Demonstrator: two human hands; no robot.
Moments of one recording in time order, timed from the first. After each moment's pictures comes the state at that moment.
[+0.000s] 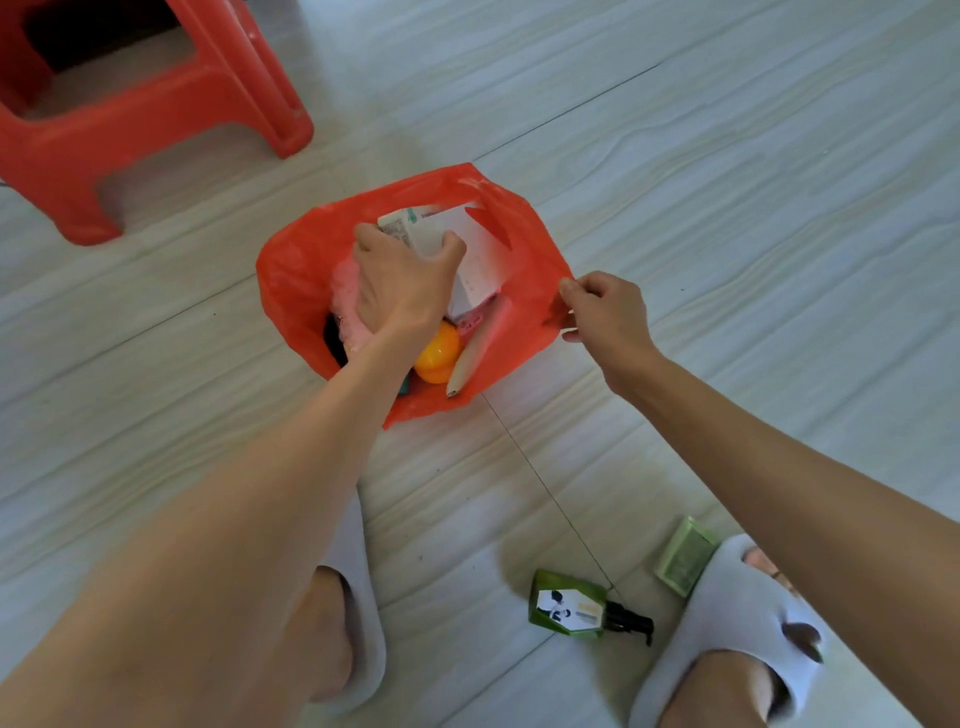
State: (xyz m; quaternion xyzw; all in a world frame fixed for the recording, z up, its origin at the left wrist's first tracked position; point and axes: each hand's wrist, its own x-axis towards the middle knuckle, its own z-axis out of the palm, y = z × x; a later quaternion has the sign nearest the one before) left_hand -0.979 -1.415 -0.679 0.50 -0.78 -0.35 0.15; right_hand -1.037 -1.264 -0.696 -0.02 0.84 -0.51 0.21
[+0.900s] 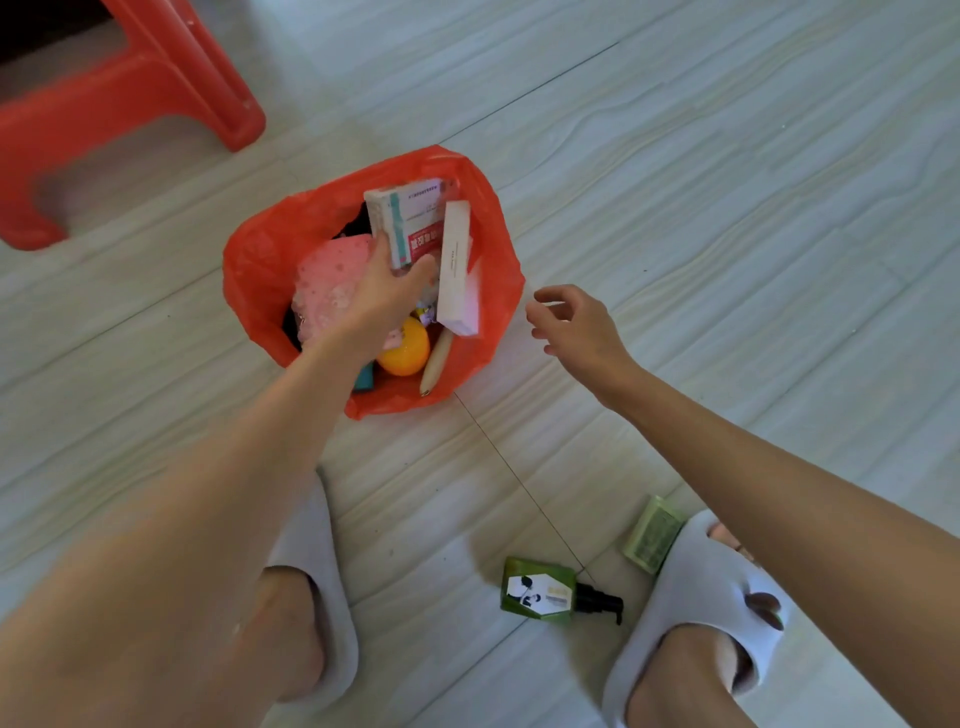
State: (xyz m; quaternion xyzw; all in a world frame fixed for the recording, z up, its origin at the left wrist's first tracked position) left_hand -0.985 -1.408 -0.713 0.33 -0.75 -0.58 0.02; right_hand -1.031 -1.224 -0.717 -0.07 0.83 -0.48 0.27
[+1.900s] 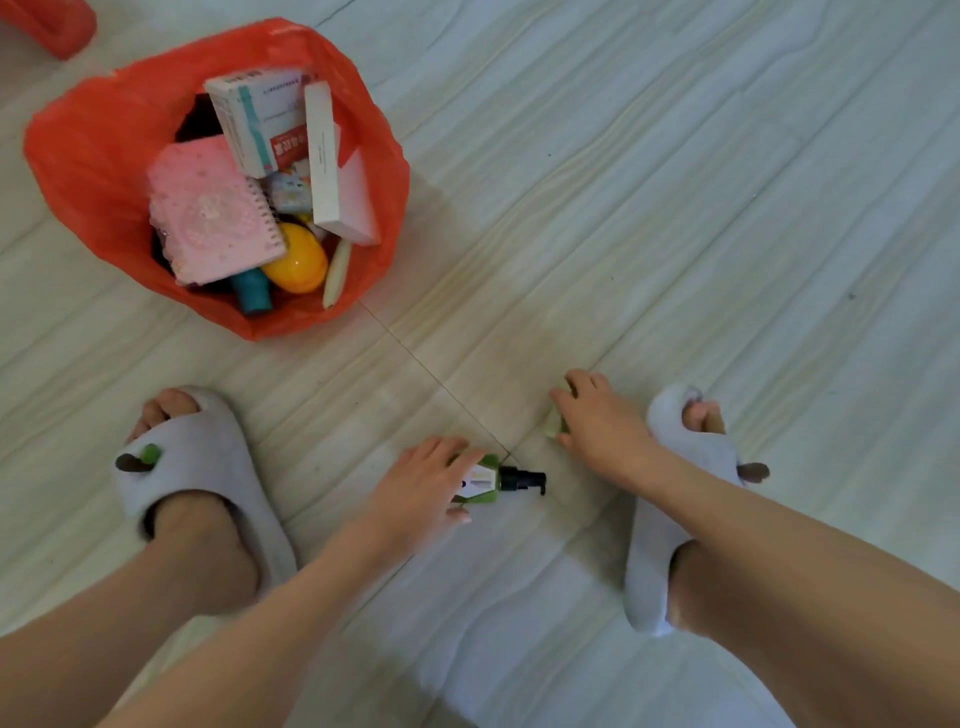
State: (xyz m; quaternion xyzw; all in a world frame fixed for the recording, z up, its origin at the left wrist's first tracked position) left_hand -0.802 -1.238 -0.791 -0.08 -0.94 -0.19 -0.29; right_hand -0.921 -1.053 -0.782 -0.27 0.90 0.04 0.33
